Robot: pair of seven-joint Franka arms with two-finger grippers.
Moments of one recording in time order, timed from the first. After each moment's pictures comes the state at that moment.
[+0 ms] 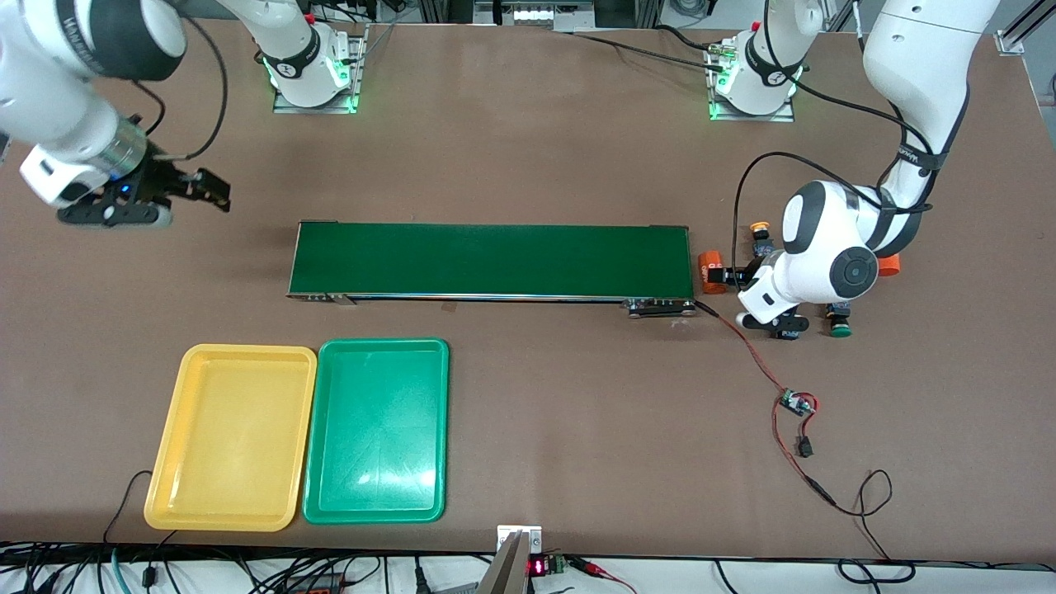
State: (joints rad) left arm 0.06 0.45 -0.22 -2.06 -0.13 2.19 -0.07; right arm 0.05 -0.23 -0.02 -2.26 -0.02 1.97 0.03
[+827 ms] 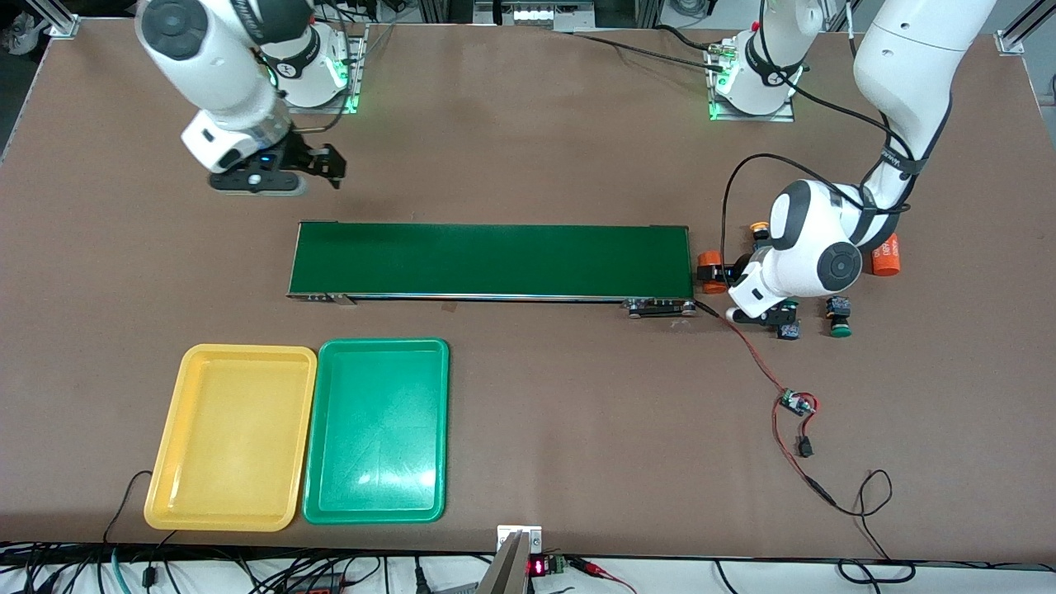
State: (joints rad) left arm 0.07 0.48 -0.24 -2.14 -0.14 2.31 -0.07; right arm 0.42 -0.21 -0.01 -2.32 -0.01 2.05 0.39
